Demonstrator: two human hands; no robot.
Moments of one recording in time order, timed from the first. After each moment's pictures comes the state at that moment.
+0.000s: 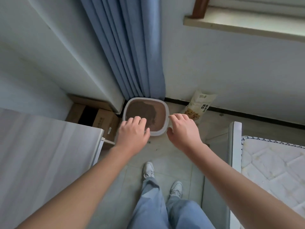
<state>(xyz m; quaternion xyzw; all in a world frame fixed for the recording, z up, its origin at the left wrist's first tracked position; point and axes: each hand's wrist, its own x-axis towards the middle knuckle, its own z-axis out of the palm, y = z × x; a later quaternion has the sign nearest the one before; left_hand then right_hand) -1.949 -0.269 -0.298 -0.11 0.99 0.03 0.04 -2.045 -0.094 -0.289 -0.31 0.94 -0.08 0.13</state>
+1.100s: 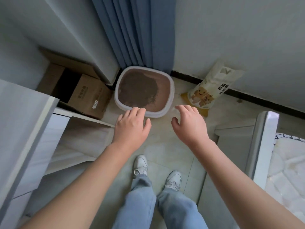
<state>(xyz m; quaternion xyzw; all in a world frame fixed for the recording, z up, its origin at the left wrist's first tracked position) -1.962 -0.241 -0.518 -0.21 0.97 0.10 0.03 -2.081 -0.078 -0.519 -0.27 0.94 -0.12 0.17</state>
